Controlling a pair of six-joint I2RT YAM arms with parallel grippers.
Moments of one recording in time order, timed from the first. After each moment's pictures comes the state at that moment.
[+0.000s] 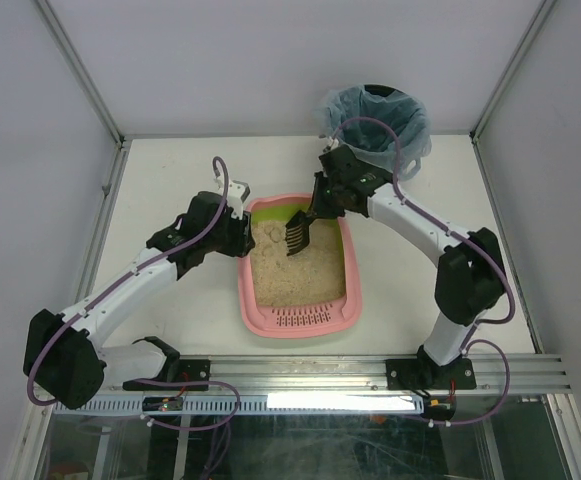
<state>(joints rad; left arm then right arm) -0.54 1.20 0.88 -0.39 0.06 -0.23 0.61 1.73 1.45 -0.63 -0.02 0.61</state>
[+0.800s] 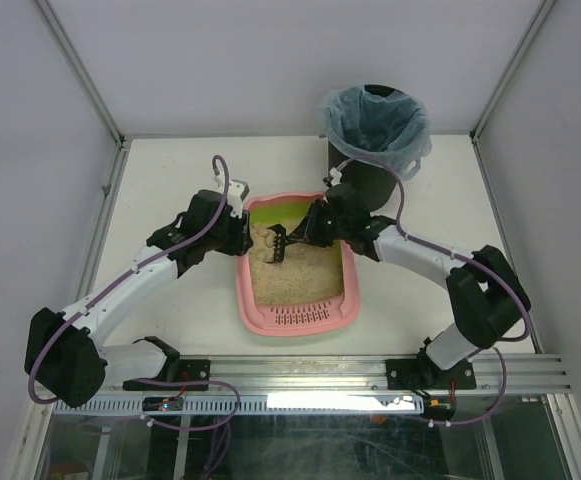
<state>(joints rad) -0.54 1.21 0.90 -0.41 0.04 -0.23 0.66 1.60 1.01 -0.06 -0.24 0.85</state>
